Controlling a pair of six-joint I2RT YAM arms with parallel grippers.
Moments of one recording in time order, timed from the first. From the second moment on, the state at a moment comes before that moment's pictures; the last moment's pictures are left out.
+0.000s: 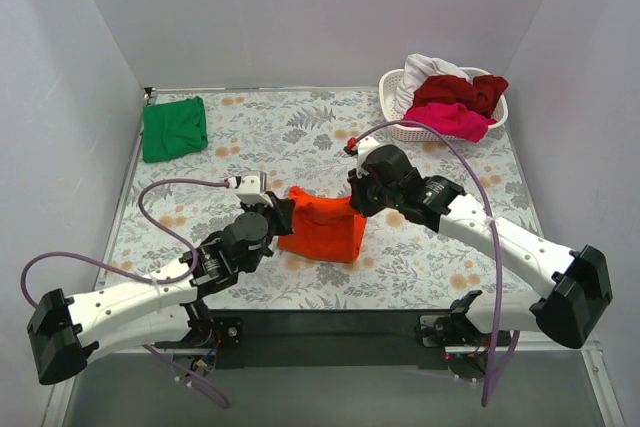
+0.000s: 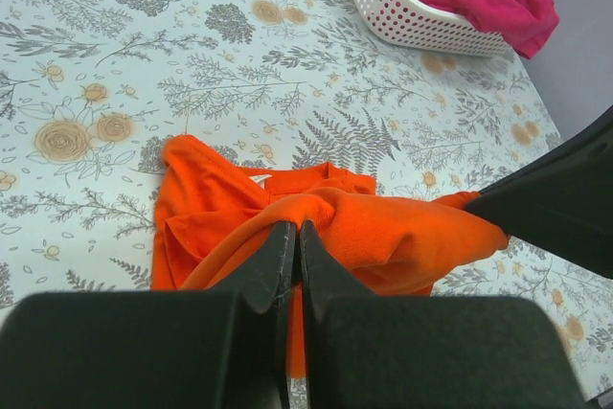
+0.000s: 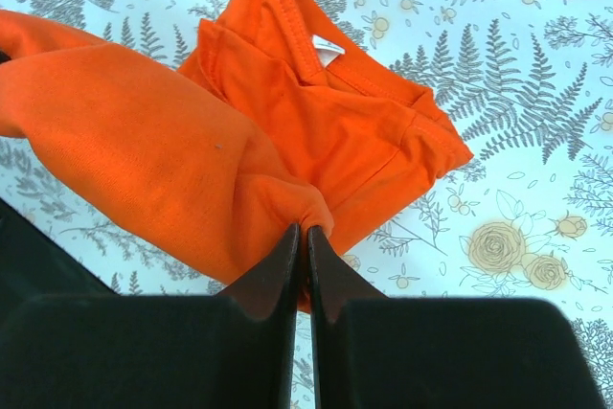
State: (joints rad) left arm -1.04 0.86 0.54 0.07 -0.68 -0.60; right arm 0.83 1.25 1.06 -0.52 0.01 0.24
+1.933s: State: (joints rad) left arm -0.55 1.31 0.76 0.32 -0.17 -0.52; right arm 0.57 1.21 0.96 -0.32 0.02 0.28
